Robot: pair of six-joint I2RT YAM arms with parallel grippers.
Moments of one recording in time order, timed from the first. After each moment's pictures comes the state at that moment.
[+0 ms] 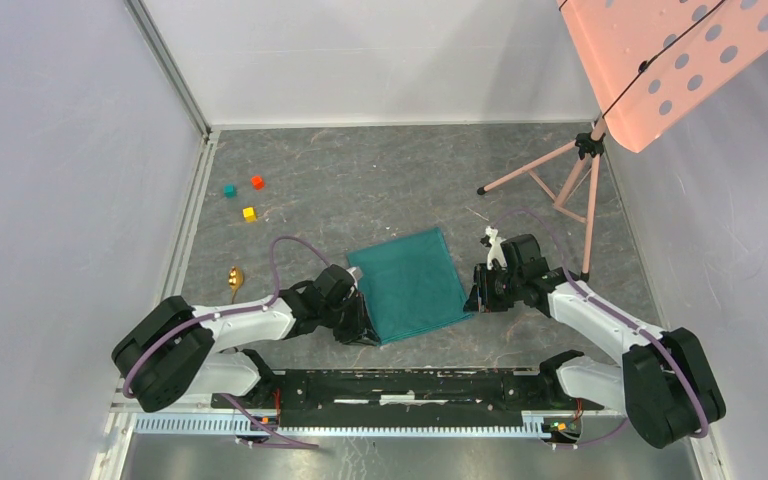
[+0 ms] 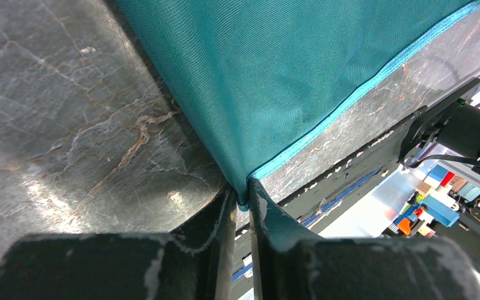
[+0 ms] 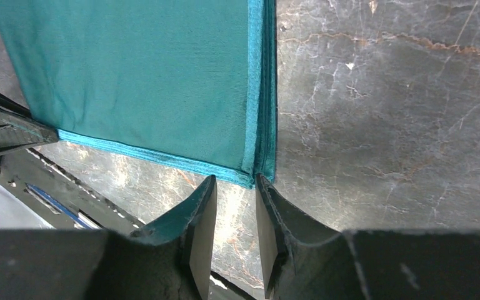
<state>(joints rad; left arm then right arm) -0.81 1.28 0.40 -0.09 0.32 -0.96 0.38 1.14 0.48 -0.36 -0.38 0.35</state>
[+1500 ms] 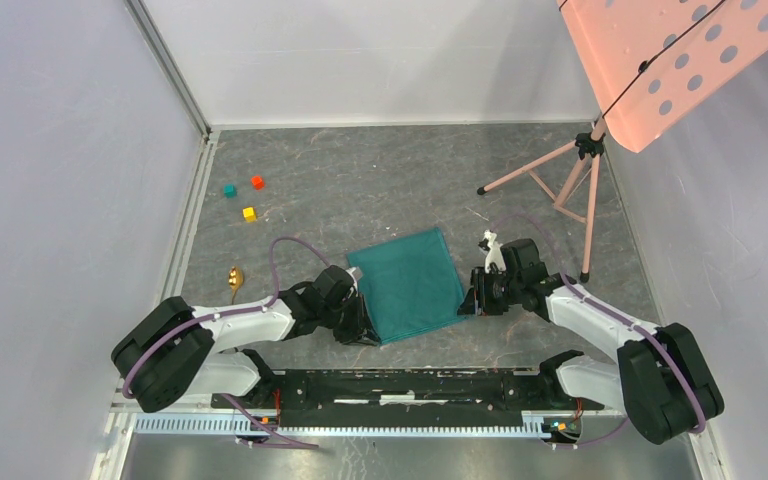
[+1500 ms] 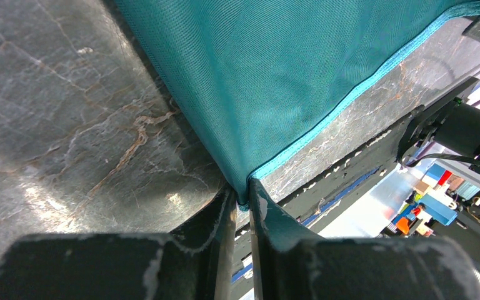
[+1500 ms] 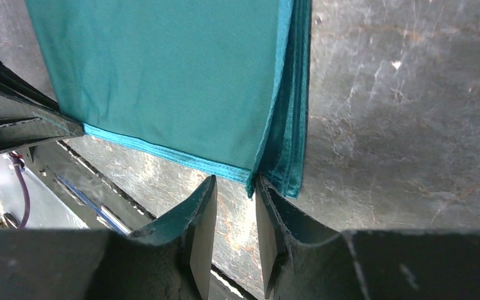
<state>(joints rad) -0.81 1.27 0.39 -0.07 0.32 -0.96 0.38 1.16 0.44 -0.26 -0.47 0.40</state>
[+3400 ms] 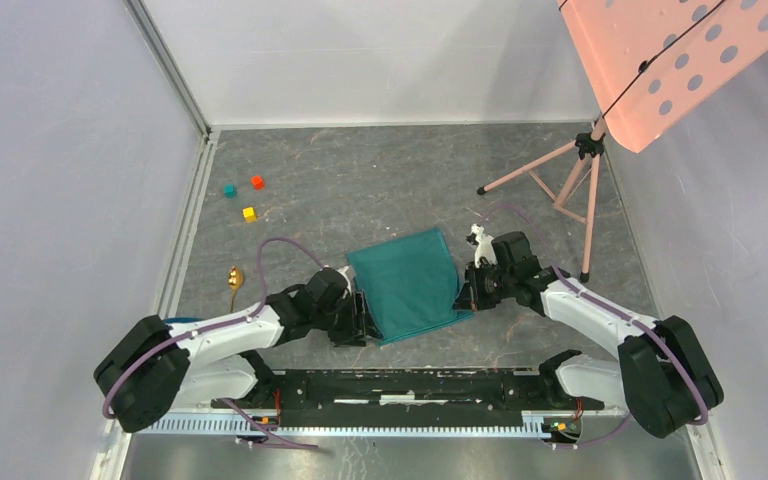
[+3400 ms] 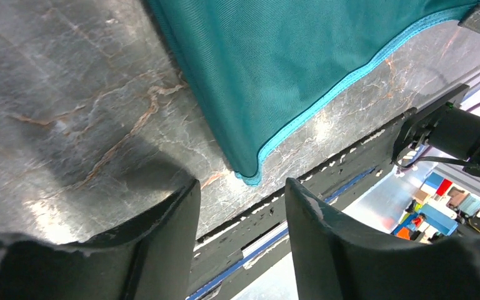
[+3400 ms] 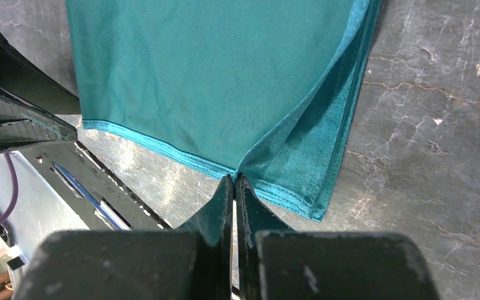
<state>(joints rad) -0.82 1.15 0.38 -0.16 0.27 -0.98 0.45 1.19 0.49 -0.24 -0.47 0.35</state>
